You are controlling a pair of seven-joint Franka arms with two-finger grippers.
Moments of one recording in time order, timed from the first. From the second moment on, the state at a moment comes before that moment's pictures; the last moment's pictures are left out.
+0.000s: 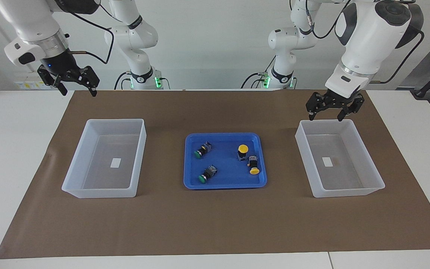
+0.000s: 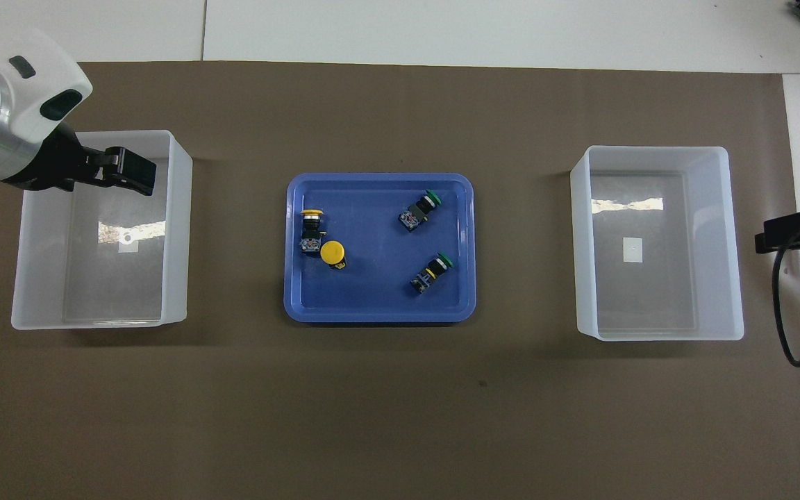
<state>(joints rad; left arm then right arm) 0.03 0.14 -0.25 -1.46 0.03 1.63 -0.09 0.06 -0.07 -0.12 -1.62 -0.02 1.54 0.01</state>
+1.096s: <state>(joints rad) 0.03 0.12 -0.25 -1.52 0.03 1.75 -0.09 0.18 -0.07 -0.12 -1.71 -0.02 1.64 0.18</state>
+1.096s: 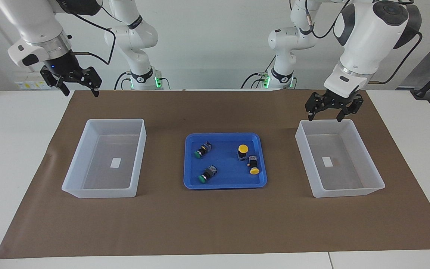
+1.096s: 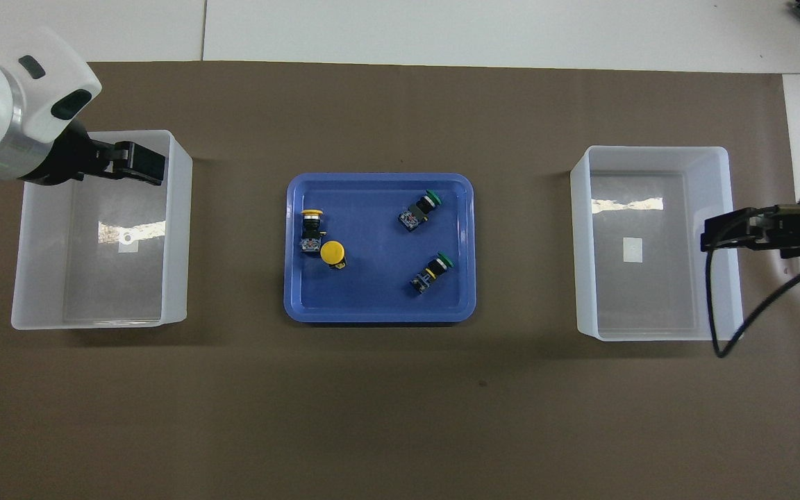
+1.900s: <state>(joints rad) -0.15 0.11 -0.26 -1.92 0.03 2.30 -0.32 0.61 0.24 -0.11 -1.85 0.07 2.15 0.85</state>
